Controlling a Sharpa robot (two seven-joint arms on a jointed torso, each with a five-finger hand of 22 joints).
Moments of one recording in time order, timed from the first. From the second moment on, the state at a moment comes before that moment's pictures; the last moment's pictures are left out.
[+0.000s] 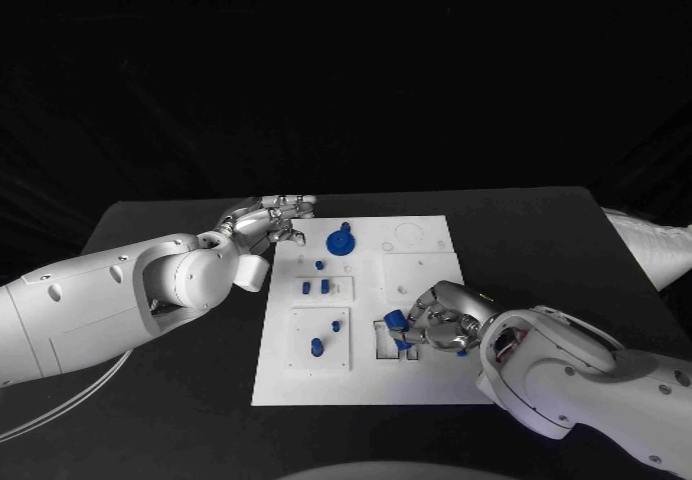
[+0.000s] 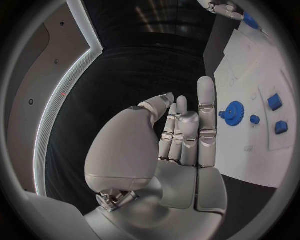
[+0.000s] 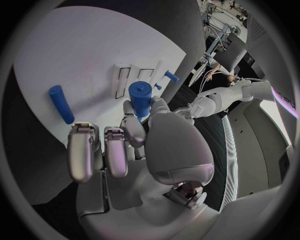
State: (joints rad) left arm 1.18 -0.88 -0.04 1.51 0.13 -0.20 0.28; left_hand 1.36 -0.14 0.46 -0.01 0.20 0.94 0.17 0.25 0.07 0.98 0.09 0.60 0.28 1.29 0.00 1.23 0.78 0.16 1.30 0.10 0.59 0.65; right arm 0.95 -0.97 0.03 1.97 -1.35 -0.38 -0.59; right_hand 1.28 0.00 -0.10 0.28 0.44 1.03 0.07 0.34 0.25 1.44 0.01 1.21 1.09 1.47 -0.08 1.54 1.31 0.06 1.47 0.03 1.42 1.31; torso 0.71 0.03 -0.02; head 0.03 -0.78
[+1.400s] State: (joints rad) left arm 1.19 -0.89 -0.04 1.52 0.13 -0.19 0.28; left_hand 1.36 -0.14 0.46 -0.01 0.20 0.94 0.17 0.25 0.07 0.98 0.09 0.60 0.28 1.29 0.00 1.23 0.78 0.16 1.30 0.10 0.59 0.65; right arm 0.95 -0.93 0.03 1.95 -1.43 -0.31 -0.60; right_hand 1.12 0.02 -0.23 0.26 0.11 1.07 0.03 0.41 0.45 1.46 -0.04 1.45 1.31 1.46 -0.11 1.52 1.31 0.06 1.47 0.00 1.40 1.29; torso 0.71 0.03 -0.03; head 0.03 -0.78
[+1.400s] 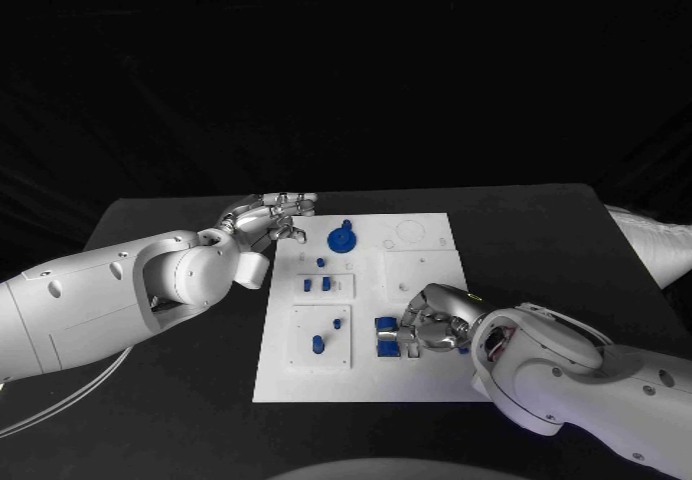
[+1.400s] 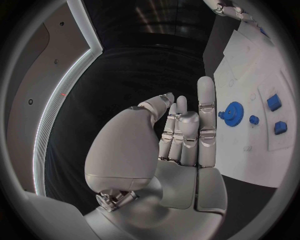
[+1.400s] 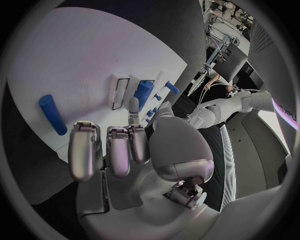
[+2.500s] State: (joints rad) left arm 1.19 -0.90 -0.04 1.53 0.13 -0.19 0.28; left_hand 1.36 -0.14 0.46 -0.01 0.20 0.94 0.18 0.26 0.07 0.98 0.09 0.60 0.28 1.29 0.00 1.23 0.78 0.16 1.30 0.10 0.59 0.65; right arm 0.99 -1.23 0.03 2.02 -1.52 -0.33 -0.54; right_hand 1.27 0.04 -0.20 0.20 0.31 1.01 0.07 0.29 0.41 1.47 -0.01 1.46 1.31 1.47 -0.08 1.52 1.31 0.06 1.47 0.02 1.41 1.31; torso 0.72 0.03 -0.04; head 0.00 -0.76
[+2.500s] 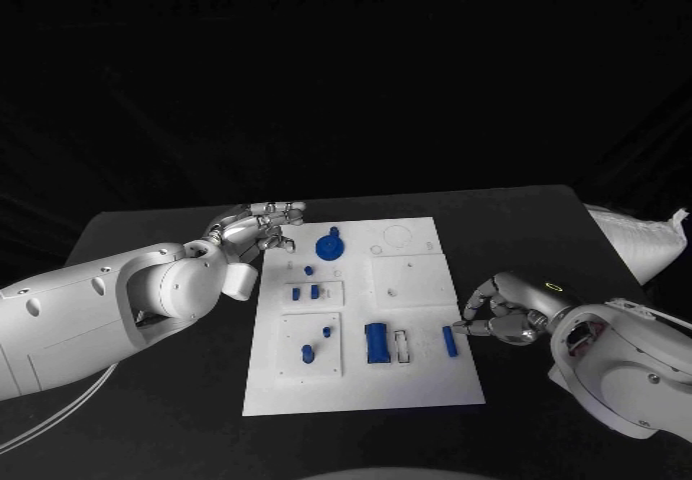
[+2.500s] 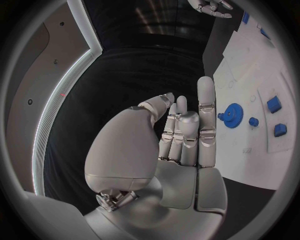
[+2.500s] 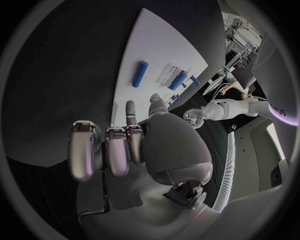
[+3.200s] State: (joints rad) left arm 1.18 -0.90 -0.04 1.53 0.13 -0.19 0.28; left_hand 1.36 -0.14 0.46 -0.01 0.20 0.94 0.18 0.26 0.07 0.98 0.09 0.60 0.28 1.29 0.00 1.23 0.78 0.16 1.30 0.10 0.59 0.65; right arm 0.94 -1.15 0.02 1.96 -1.65 -0.26 -0.56; right_hand 1.27 0.04 -0.20 0.20 0.31 1.03 0.07 0.29 0.40 1.47 -0.01 1.46 1.31 1.47 -0.08 1.52 1.31 0.06 1.47 0.02 1.41 1.31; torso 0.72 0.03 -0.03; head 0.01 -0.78
